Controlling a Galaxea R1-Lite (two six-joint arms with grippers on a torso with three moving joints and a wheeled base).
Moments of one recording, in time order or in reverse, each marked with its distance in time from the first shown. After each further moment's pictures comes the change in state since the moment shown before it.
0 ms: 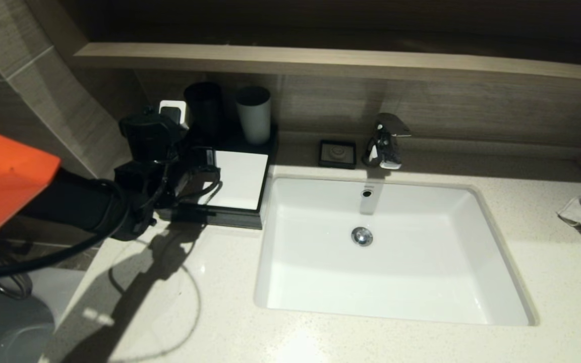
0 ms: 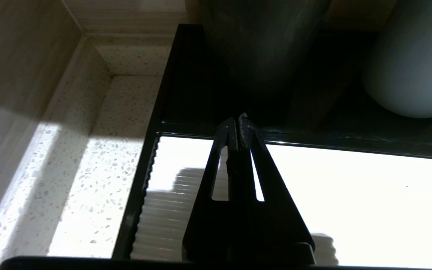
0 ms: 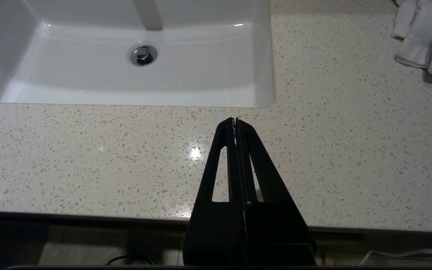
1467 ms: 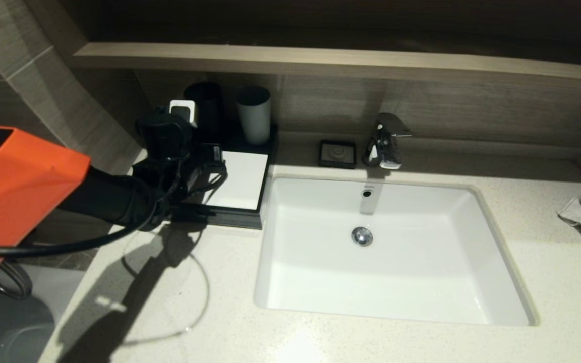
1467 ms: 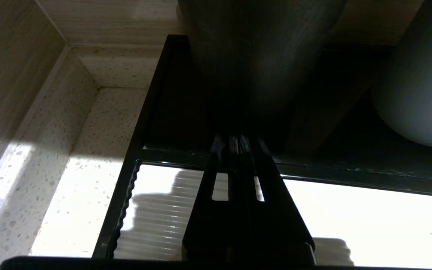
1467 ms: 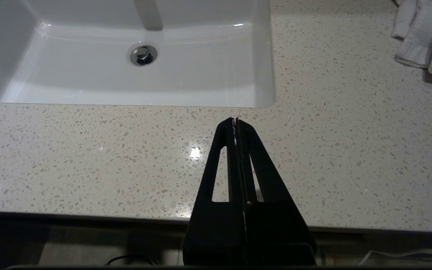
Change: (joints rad) left arm 0.003 0.092 -0.120 -0.001 0.004 0.000; right arm 0.000 0.000 0.000 0.000 0.000 0.000
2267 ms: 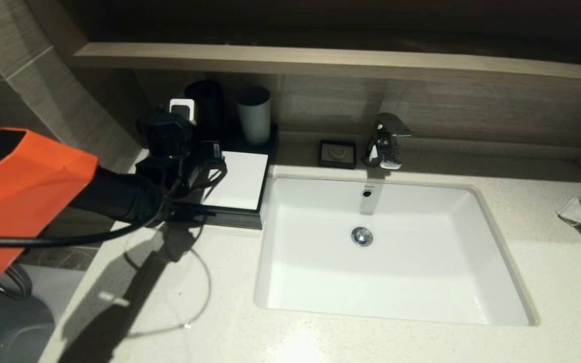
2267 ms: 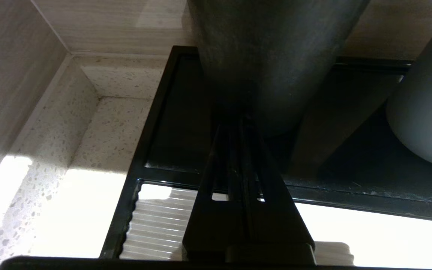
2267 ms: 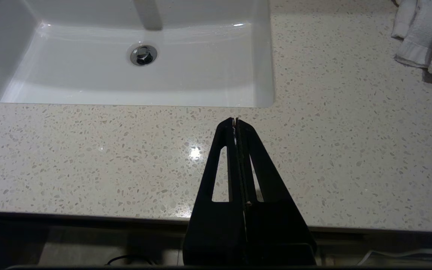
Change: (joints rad) left arm 0.014 0.036 -0.050 -0.011 -0.006 -0.001; right arm 0.000 0.000 0.000 0.000 0.000 -0.001
